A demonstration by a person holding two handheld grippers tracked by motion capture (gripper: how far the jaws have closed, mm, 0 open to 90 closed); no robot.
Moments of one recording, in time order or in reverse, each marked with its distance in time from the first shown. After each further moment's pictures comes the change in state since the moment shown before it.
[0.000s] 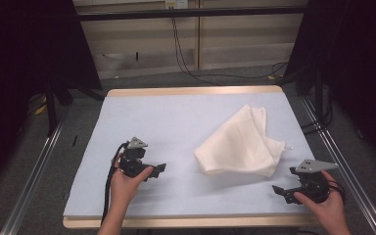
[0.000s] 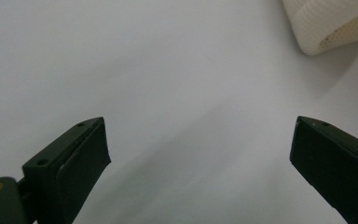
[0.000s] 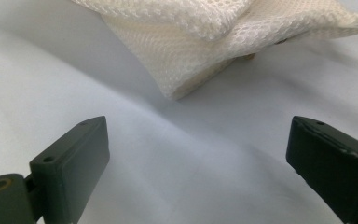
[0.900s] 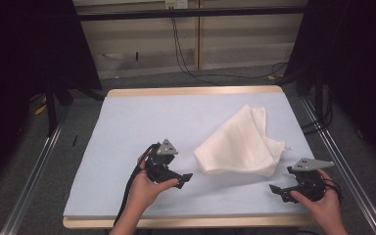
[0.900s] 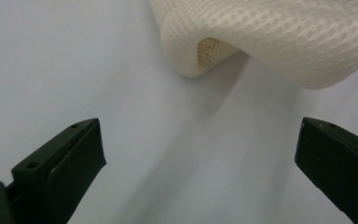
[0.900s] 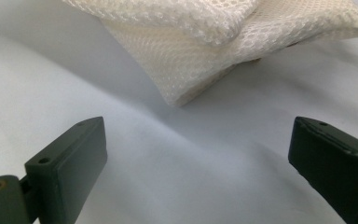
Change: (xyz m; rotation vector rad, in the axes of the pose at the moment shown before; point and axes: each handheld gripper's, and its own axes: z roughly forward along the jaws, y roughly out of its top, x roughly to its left) left arm -0.073 0.029 0.013 0.011 -0.152 0.233; right arm 0.002 0.004 0.008 0.013 -0.001 0.014
